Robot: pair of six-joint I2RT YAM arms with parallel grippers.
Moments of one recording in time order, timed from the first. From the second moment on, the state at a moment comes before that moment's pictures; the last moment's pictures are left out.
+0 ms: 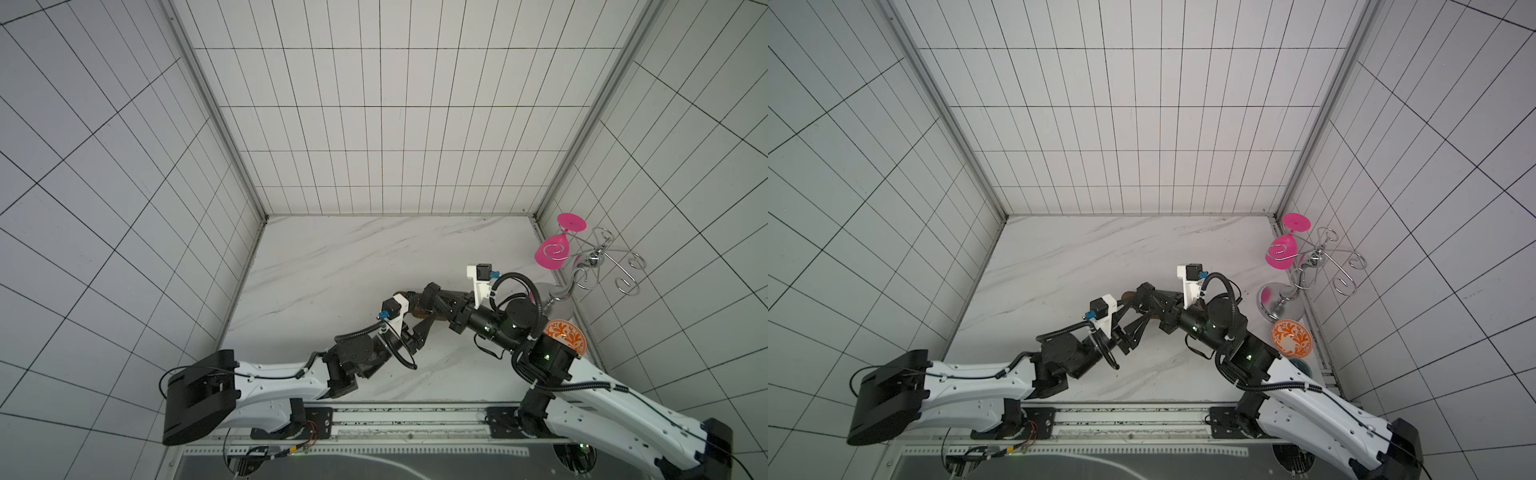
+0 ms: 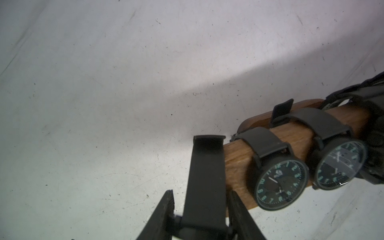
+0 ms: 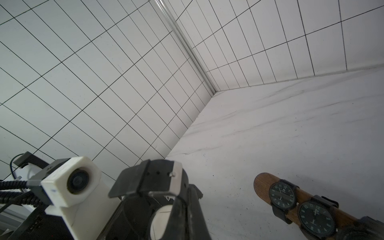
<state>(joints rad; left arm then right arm) -1.20 1.20 0.45 0.91 -0.34 -0.13 0.86 0.77 0.60 0.15 -0.07 0.65</state>
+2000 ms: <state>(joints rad) -1.07 1.05 0.68 0.33 -0.38 -0.22 0.89 0.72 0.60 -0.05 0.14 0.57</state>
